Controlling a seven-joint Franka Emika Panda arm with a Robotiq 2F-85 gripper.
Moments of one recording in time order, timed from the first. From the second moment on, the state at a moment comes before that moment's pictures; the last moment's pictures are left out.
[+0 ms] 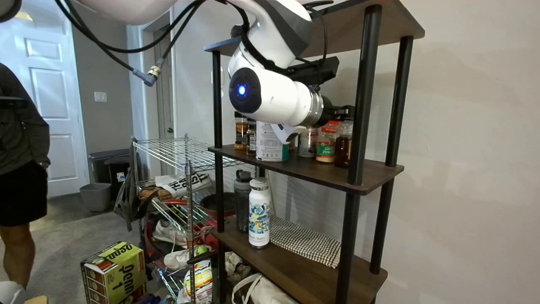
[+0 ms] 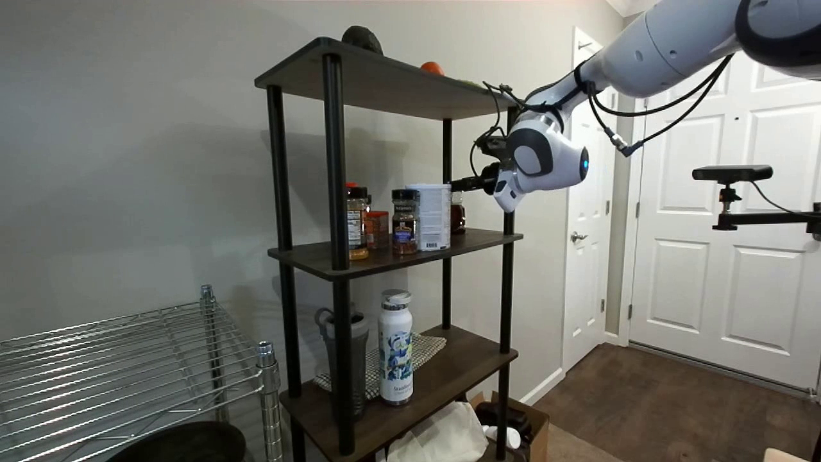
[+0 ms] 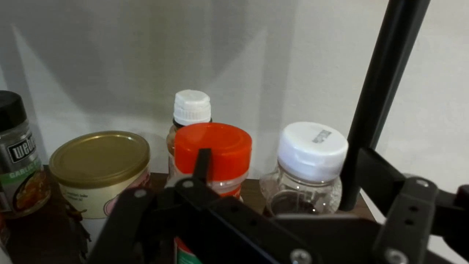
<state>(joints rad) -0.10 0.13 -0.10 -1.81 2.32 2.77 0.71</state>
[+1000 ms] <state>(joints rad) -0.06 0.19 -0.10 -1.71 2.44 2.98 0.68</state>
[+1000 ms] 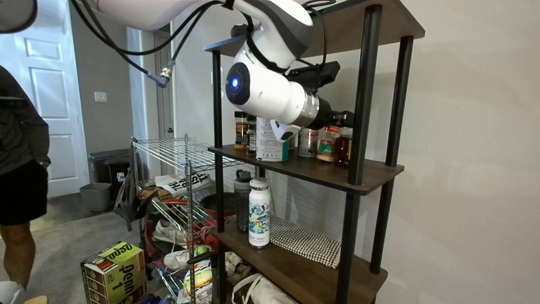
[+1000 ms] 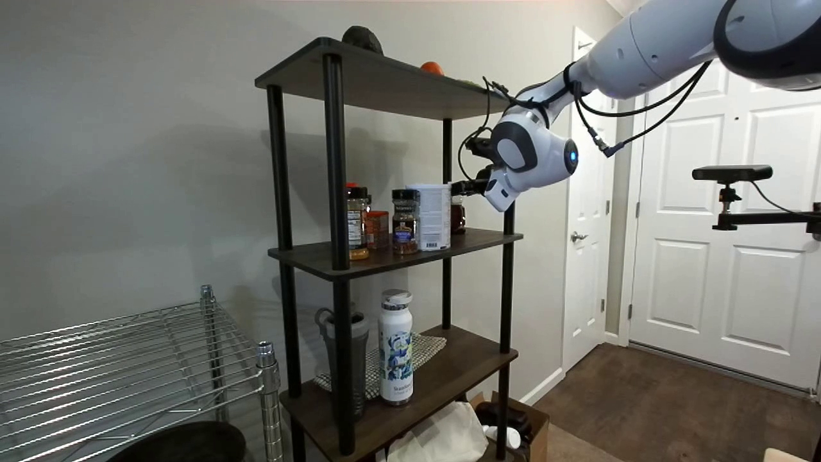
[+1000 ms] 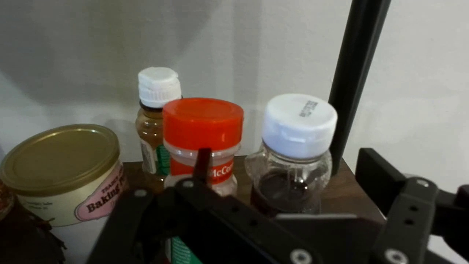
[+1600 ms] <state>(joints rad) -0.04 0.24 -0.14 -1.65 2.50 2.99 0.62</state>
